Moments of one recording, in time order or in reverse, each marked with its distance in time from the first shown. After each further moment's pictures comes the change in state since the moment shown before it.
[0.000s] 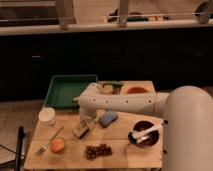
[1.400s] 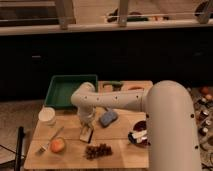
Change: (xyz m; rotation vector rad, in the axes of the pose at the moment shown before) arm 0.009 0.024 0.017 -0.207 -0.024 -0.375
